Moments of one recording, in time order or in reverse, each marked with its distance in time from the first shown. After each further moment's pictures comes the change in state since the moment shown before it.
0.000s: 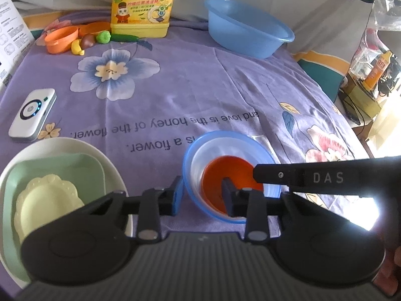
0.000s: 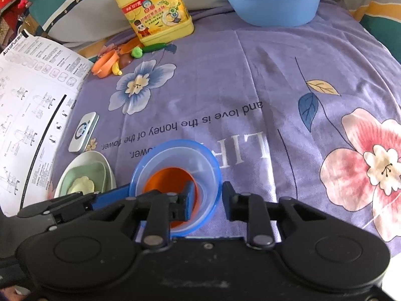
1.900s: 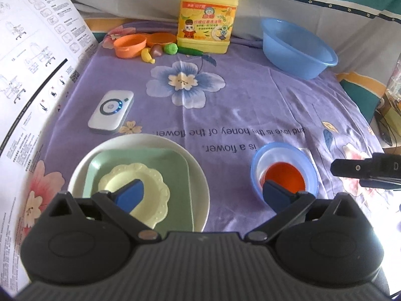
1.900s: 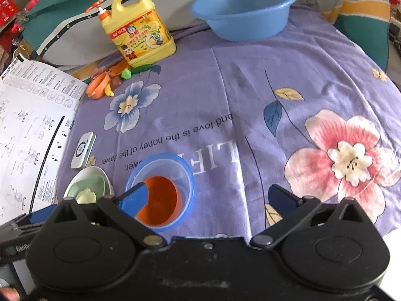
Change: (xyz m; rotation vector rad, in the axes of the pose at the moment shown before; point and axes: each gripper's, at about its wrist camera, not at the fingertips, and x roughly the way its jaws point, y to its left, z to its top) left arm -0.069 0.032 -0.005 -0.102 -0.032 0.206; right arm -0.044 -0.032 -0.008 0.099 -0.056 -0.005
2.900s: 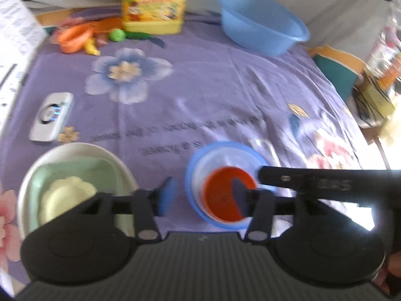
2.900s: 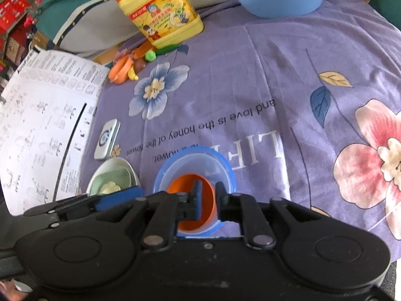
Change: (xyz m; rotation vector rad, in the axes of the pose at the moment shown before) left arm 0.034 -0.055 0.034 0.060 0.112 -0.092; right arm 0.025 0.016 0.019 0.006 0.088 0.141
